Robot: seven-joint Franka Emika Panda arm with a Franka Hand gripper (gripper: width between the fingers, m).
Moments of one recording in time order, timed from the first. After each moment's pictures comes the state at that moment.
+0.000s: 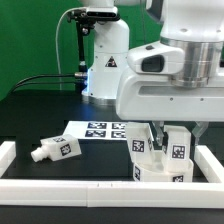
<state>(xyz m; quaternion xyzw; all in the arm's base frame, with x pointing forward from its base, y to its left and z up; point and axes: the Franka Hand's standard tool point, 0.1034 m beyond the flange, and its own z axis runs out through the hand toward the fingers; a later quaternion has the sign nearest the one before) 0.579 0.080 0.073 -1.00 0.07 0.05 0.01</state>
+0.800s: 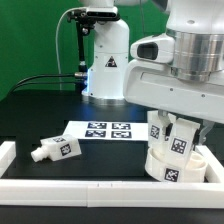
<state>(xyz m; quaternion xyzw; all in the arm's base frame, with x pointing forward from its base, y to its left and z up) 0.590 0.088 0.080 -0.94 0.33 0.04 -0.01</state>
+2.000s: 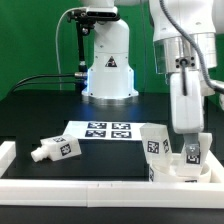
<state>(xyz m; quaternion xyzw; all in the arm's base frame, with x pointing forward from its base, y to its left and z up) 0.601 0.100 0.071 -0.53 0.84 -0.01 0.14</state>
